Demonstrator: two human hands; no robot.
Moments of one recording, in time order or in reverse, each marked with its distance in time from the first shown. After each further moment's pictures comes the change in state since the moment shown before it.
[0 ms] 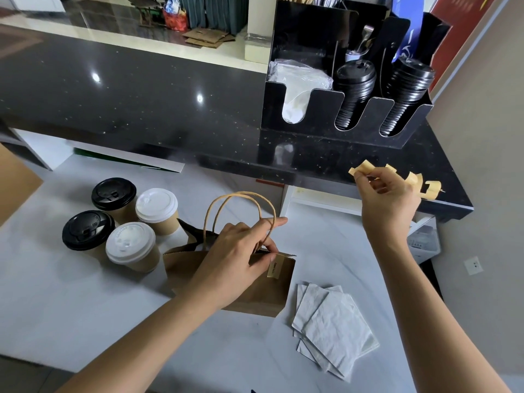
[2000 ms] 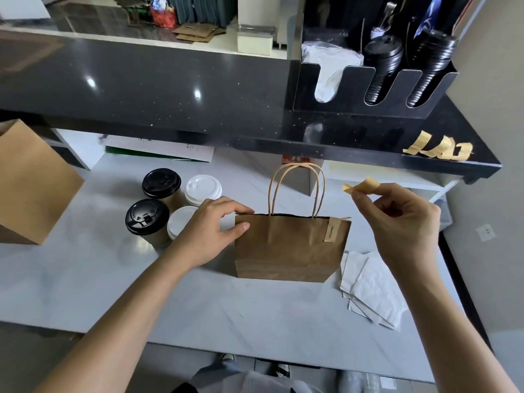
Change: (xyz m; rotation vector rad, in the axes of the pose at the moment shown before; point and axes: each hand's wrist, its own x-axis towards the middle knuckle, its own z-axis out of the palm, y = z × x) left_hand -0.050 -0.116 -0.093 -0.102 -0.107 -0.129; right_hand -0.151 -0.090 -0.025 0.192 -0.157 -0.039
